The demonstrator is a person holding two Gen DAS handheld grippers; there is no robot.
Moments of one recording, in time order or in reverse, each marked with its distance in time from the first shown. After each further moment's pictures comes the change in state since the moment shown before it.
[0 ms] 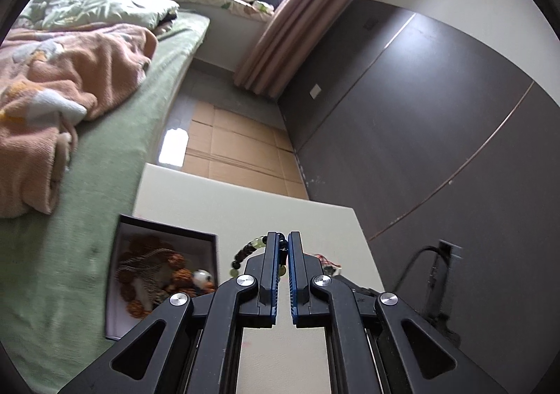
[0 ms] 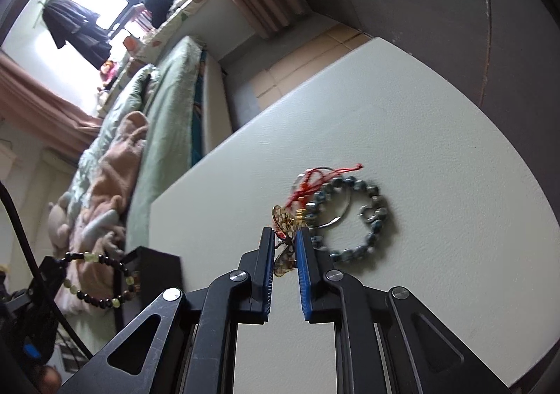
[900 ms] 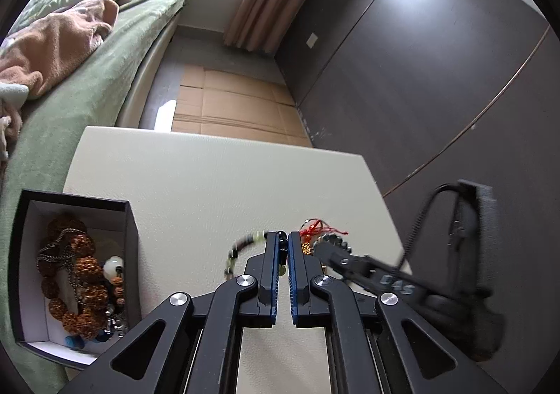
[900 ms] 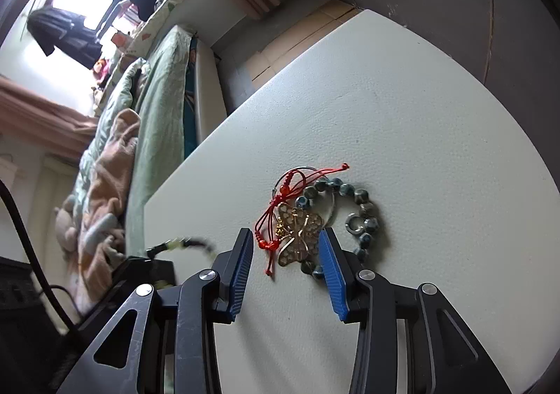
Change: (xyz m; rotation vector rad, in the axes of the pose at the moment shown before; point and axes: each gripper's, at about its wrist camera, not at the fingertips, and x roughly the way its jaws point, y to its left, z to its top) left arm 0.098 -0.045 -0.032 0.086 0.176 0.048; right arm 0.037 -0.020 0.018 0.057 0.108 -0.016
